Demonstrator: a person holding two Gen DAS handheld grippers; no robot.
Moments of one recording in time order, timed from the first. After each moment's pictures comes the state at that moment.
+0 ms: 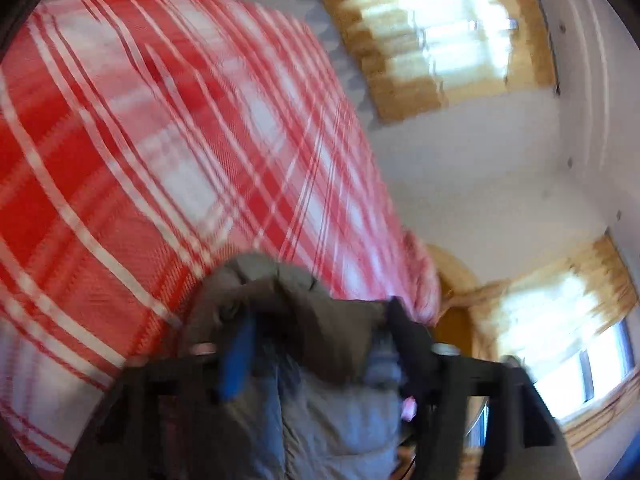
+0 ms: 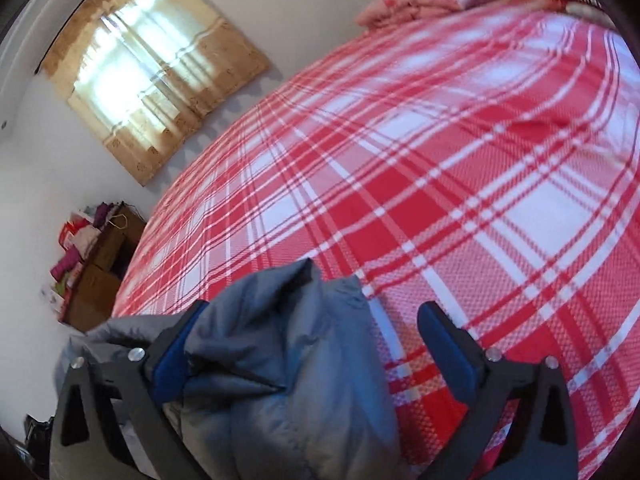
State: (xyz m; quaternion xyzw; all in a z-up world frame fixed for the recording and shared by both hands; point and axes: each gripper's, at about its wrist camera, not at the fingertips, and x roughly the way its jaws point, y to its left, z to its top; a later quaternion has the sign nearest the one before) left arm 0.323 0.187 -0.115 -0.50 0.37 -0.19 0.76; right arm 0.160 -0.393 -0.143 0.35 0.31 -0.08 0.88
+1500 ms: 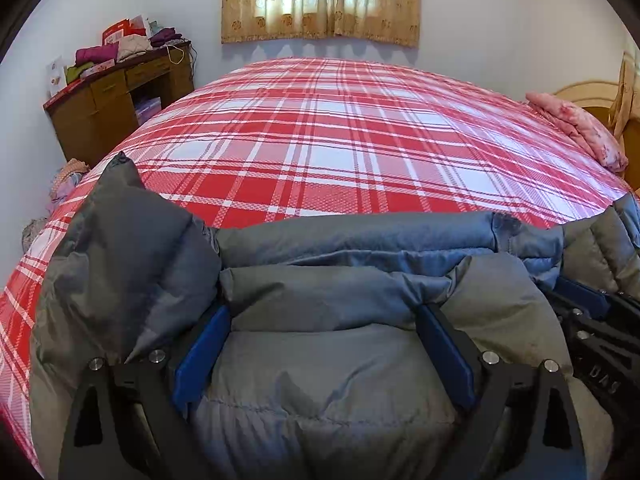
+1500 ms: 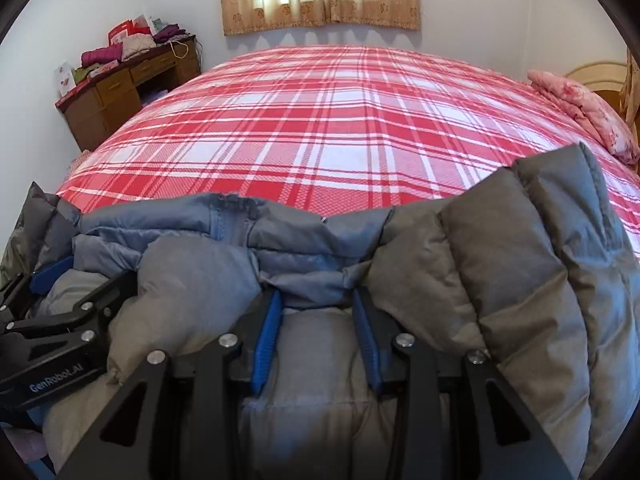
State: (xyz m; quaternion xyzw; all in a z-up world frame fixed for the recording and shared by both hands) left arm 0.403 -0.041 -0.146 0.00 0.41 -0.03 0.91; right arm 0.249 -0.190 -0.146 0.02 0.43 0.03 0.90
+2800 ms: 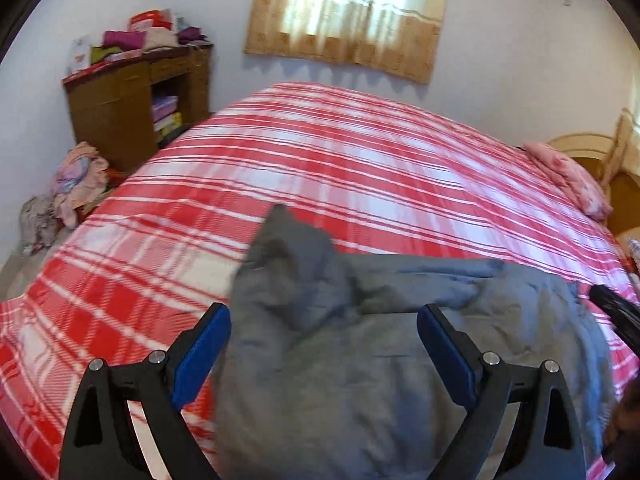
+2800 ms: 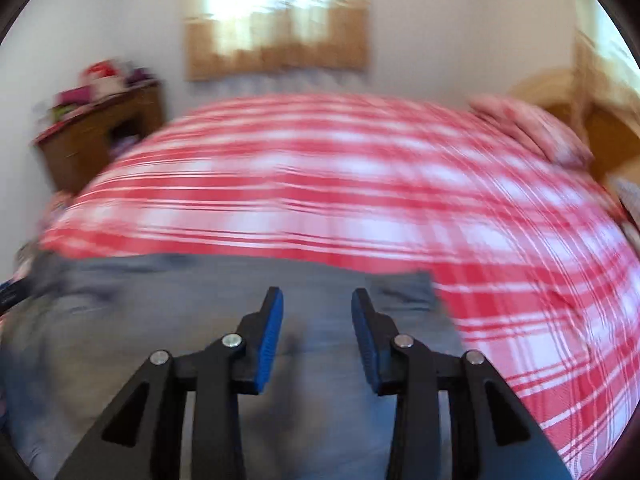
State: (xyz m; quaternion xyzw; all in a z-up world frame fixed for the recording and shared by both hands) left arm 0.343 0.054 -0.090 -0.07 0.37 -0.03 0.93; right arm 0.186 -0.209 -0.071 0.00 0.34 0.01 0.94
